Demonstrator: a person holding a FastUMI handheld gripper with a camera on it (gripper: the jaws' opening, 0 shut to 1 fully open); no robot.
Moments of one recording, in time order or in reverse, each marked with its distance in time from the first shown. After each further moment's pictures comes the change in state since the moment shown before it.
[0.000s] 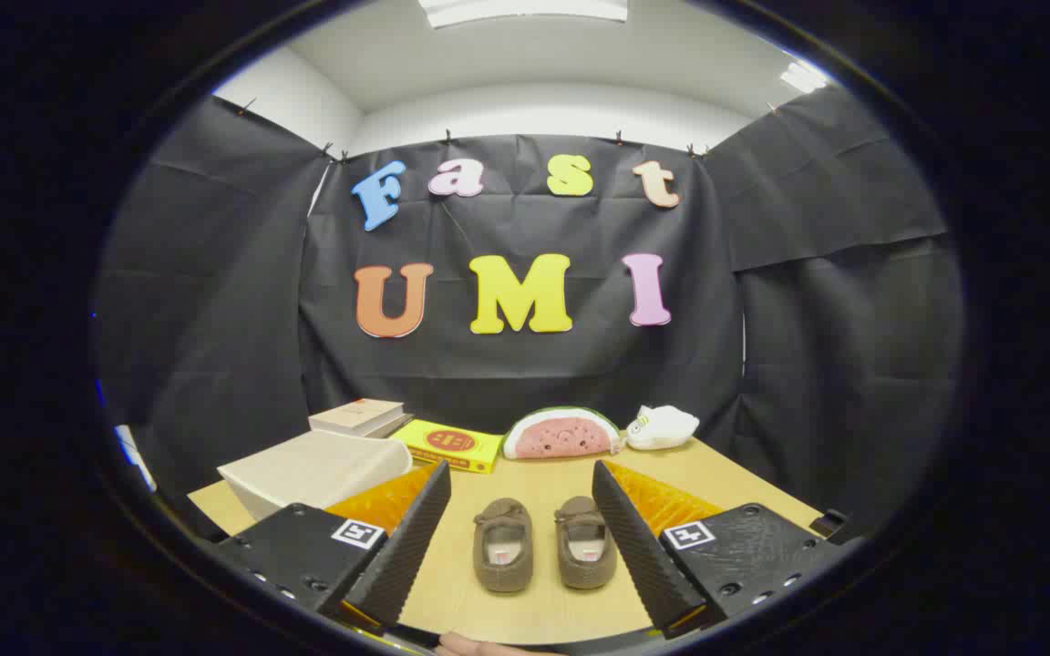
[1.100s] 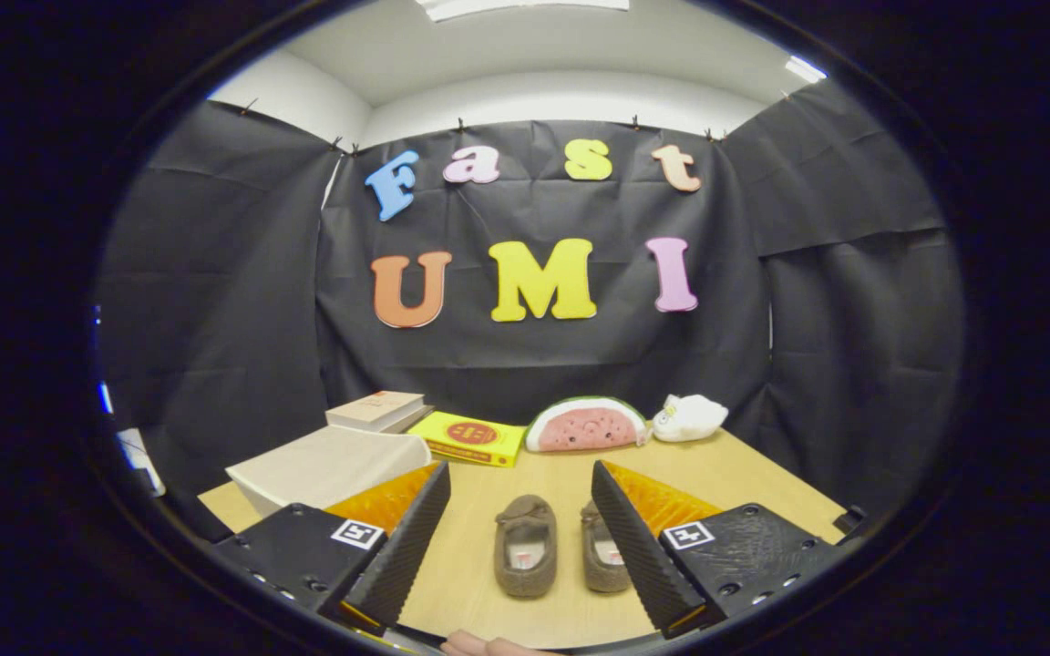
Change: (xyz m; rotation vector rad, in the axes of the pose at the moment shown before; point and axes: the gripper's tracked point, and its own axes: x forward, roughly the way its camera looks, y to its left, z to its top) arm 0.035 0.024 -0.010 0.060 0.067 0.113
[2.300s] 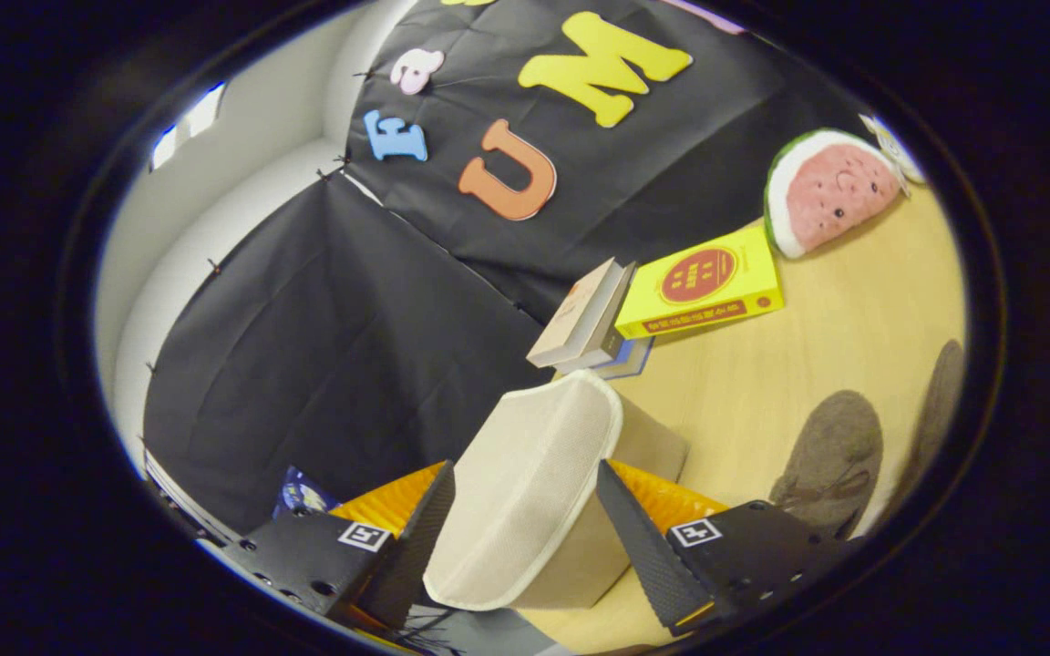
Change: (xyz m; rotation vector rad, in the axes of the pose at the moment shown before) arm 0.173 0.114 -0.073 0.635 0.604 0.795
